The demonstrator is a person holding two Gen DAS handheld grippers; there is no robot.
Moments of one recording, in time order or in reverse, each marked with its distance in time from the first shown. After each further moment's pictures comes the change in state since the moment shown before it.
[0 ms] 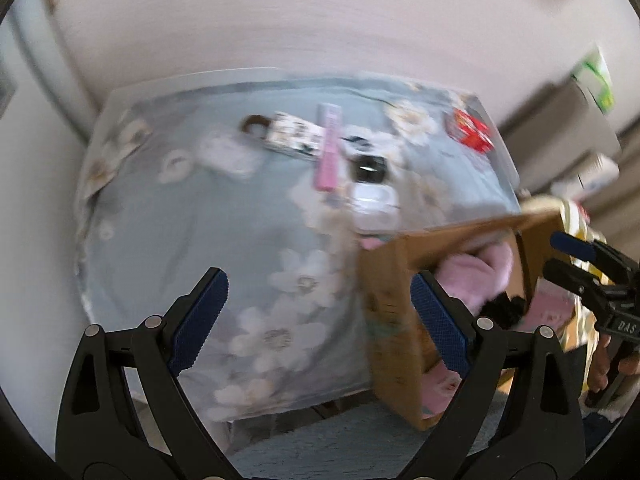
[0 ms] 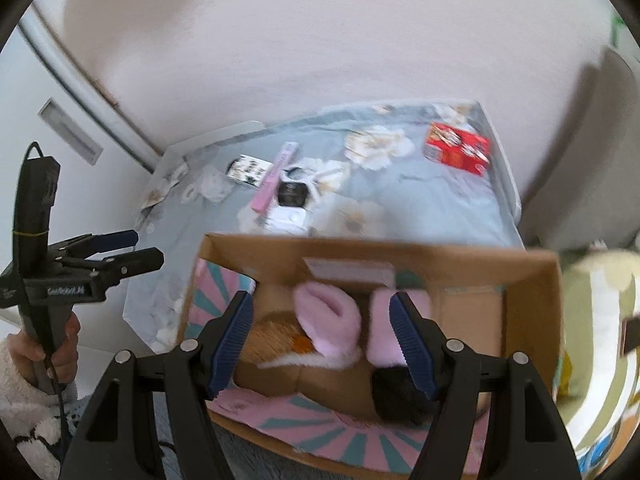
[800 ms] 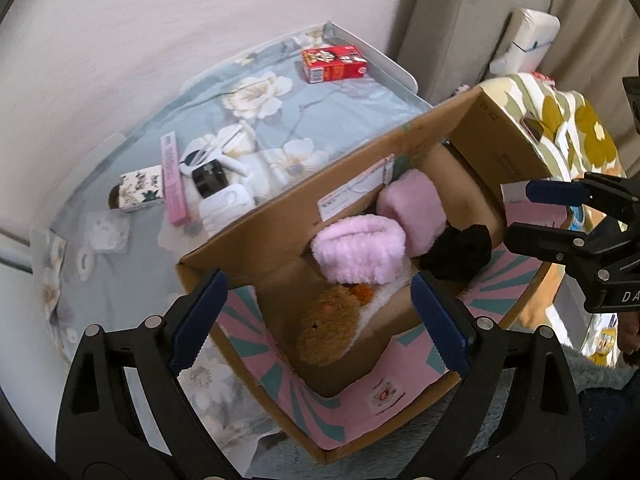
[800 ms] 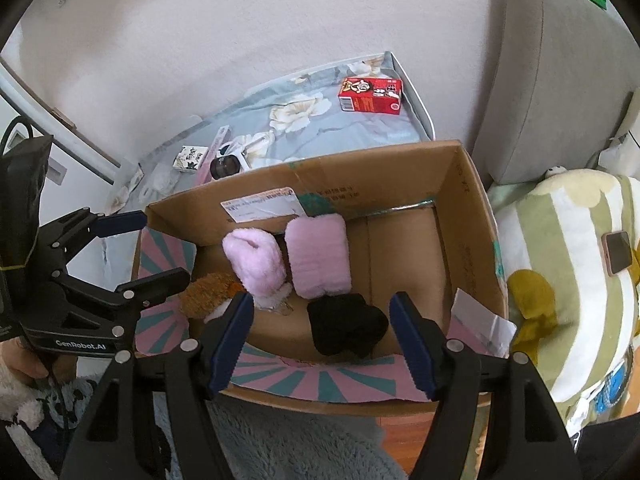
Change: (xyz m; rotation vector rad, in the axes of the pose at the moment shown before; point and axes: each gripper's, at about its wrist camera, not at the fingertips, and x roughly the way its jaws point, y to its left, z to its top) left arm 0.037 -0.164 -0.033 0.517 0.061 -0.029; right arm -0.025 -0.057 -0.065 0.192 0.022 -0.088
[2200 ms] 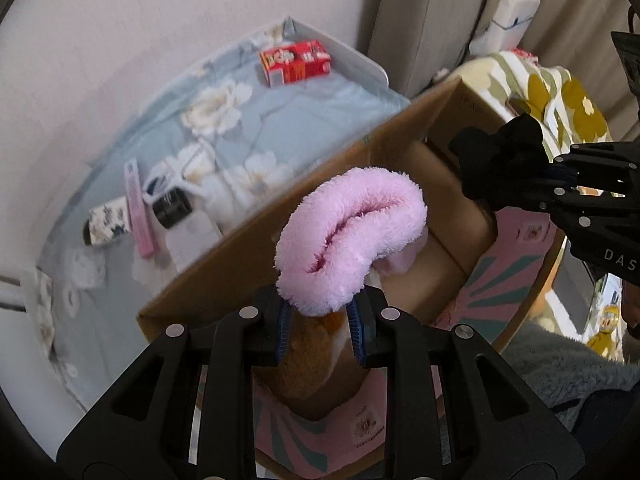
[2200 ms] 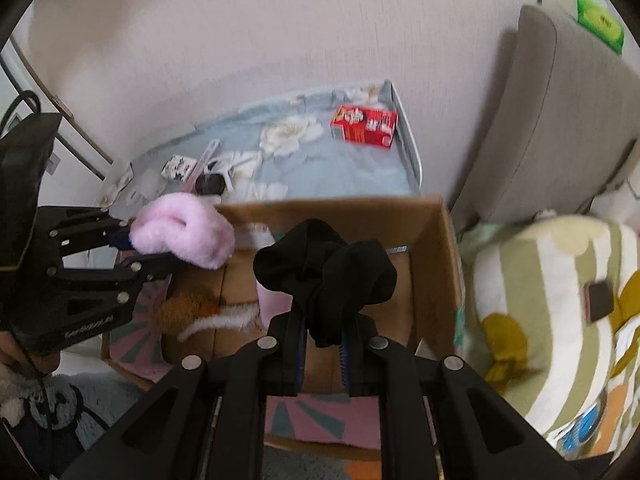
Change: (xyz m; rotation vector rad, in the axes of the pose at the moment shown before) left arm 0.033 -0.034 0.028 0.109 0.043 -0.032; right arm -0.017 -0.064 0.026 -0.097 -0.037 -0.045
